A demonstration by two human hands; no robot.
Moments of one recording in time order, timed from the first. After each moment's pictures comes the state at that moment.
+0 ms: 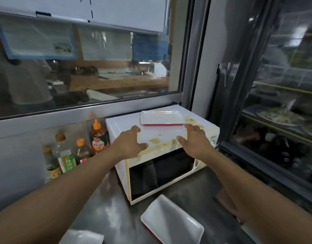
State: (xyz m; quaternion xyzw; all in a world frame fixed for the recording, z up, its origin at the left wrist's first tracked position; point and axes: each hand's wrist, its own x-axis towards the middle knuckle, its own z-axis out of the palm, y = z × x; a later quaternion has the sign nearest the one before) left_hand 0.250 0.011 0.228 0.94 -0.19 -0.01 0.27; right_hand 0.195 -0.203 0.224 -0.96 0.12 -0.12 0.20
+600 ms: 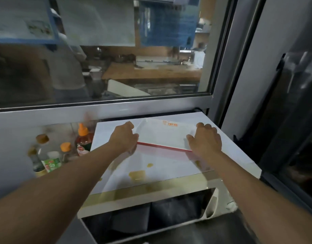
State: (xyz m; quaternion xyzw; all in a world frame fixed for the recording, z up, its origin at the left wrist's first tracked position) left_hand 0.425 -0.078 0.202 0.96 0.05 0.03 0.27; right_hand 0.411 -0.308 0.197 -0.98 0.09 -0.13 0.11
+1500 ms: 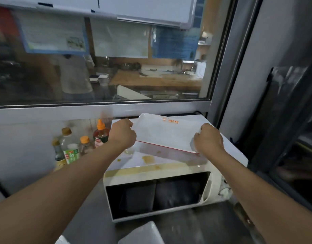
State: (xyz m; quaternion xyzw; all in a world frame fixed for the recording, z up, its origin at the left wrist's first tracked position) left_hand 0.340 -0.057 0.235 0.94 0.08 0.14 0.30; right_hand 0.338 -0.293 0.234 -0.95 0.11 -0.15 0.24
